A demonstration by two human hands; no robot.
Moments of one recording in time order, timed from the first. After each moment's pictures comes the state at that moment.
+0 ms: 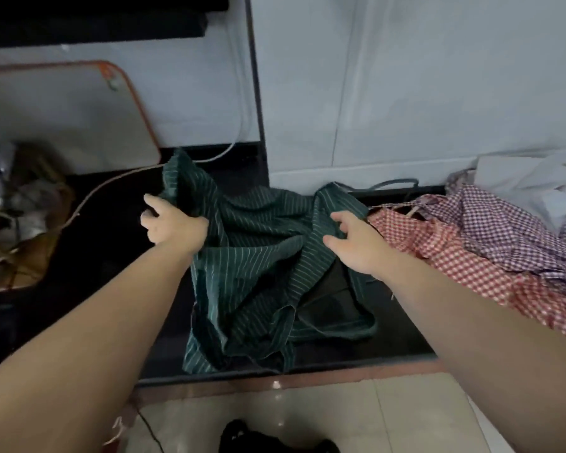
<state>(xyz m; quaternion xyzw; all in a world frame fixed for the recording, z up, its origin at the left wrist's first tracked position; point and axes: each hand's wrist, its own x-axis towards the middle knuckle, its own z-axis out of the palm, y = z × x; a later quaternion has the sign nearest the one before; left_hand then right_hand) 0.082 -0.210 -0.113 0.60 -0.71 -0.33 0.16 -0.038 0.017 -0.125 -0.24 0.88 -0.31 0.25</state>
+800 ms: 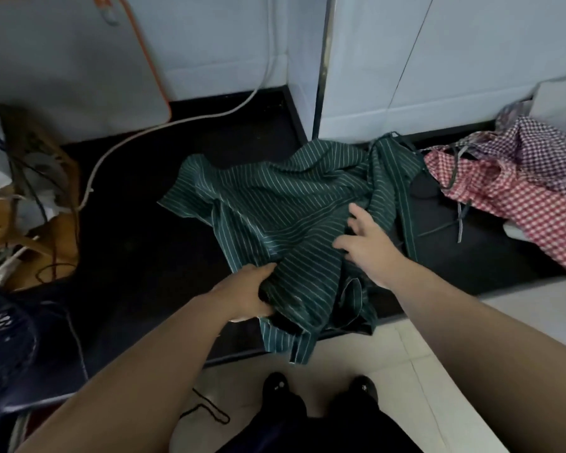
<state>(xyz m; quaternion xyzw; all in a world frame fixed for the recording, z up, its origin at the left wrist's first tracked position) 0.189 -0.261 -0.215 0.12 -0.90 -0.28 -0.32 0.066 -0.070 -0.184 -0.01 0.75 -0.55 0.36</state>
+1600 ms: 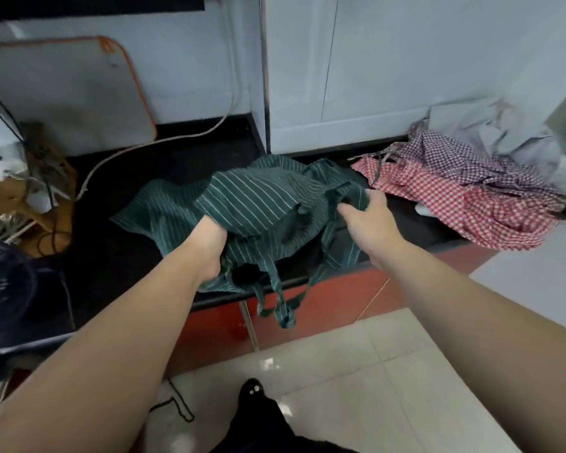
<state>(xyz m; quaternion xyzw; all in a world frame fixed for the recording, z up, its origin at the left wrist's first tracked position) 0.246 -0.145 -0.094 0.31 -0.60 -0.74 -0.01 0.146 0.043 -0.110 0.00 0.84 -0.52 0.14</state>
